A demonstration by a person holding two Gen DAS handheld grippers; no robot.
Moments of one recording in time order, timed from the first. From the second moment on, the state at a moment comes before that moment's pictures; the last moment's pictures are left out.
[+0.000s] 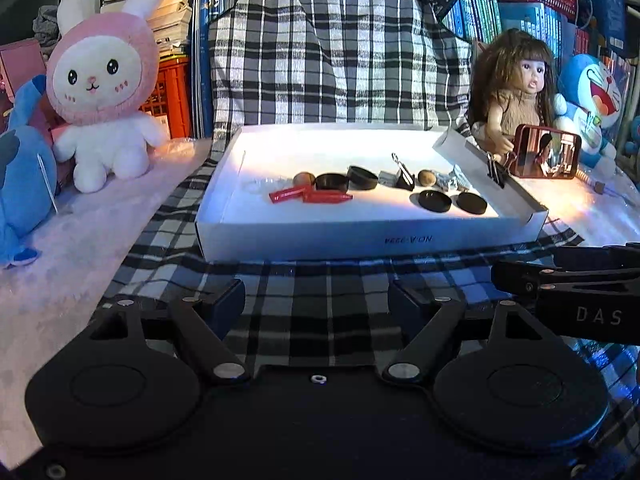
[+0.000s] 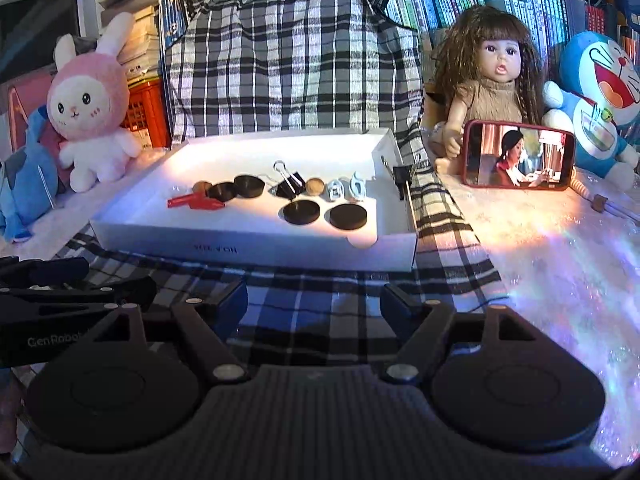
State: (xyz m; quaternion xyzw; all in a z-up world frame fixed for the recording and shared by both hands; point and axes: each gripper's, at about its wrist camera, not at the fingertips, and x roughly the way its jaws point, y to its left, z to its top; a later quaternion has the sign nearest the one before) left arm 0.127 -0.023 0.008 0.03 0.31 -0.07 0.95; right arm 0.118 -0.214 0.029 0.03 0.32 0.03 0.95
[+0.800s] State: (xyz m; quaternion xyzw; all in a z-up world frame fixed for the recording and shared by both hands) left arm 0.134 -0.021 -0.010 0.02 0.33 -0.06 0.94; right arm 0.120 -0.205 0.009 0.01 0.34 0.03 0.94
